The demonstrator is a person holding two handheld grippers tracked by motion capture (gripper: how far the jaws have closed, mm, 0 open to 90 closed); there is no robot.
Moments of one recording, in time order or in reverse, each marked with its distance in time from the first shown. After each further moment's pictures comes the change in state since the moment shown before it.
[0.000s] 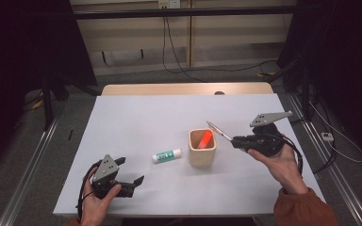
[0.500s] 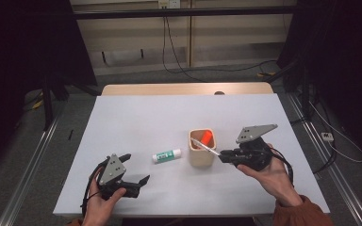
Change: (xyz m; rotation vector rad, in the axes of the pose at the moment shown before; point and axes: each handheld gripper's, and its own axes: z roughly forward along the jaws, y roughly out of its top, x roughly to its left) left arm -0.017 0.015 0.005 -0.042 0.000 0.124; right arm 0.039 -0.005 0.014 0.033 0.105 -0.102
